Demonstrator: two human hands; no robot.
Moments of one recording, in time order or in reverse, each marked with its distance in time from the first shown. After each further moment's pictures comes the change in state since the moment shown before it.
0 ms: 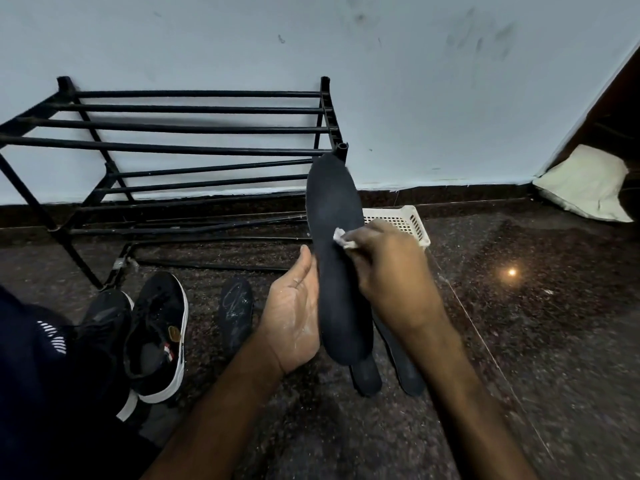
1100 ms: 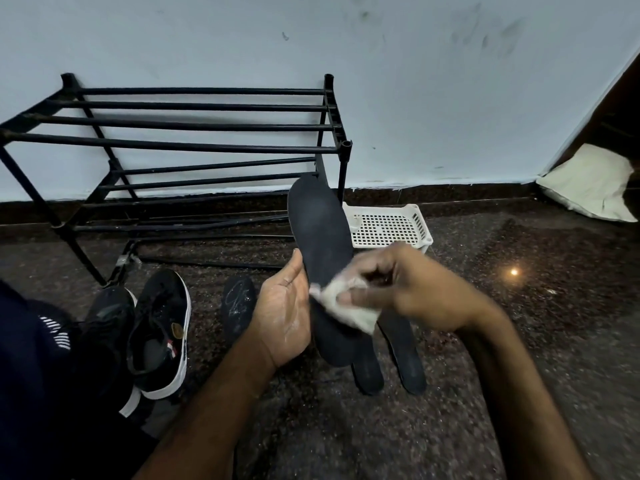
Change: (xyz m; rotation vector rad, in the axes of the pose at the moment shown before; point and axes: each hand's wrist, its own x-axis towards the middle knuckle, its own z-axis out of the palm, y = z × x) left_hand 0.000 0.010 -0.016 -0.010 0.017 -0.044; right_hand -0.004 0.007 -0.036 0.551 -0.636 0.001
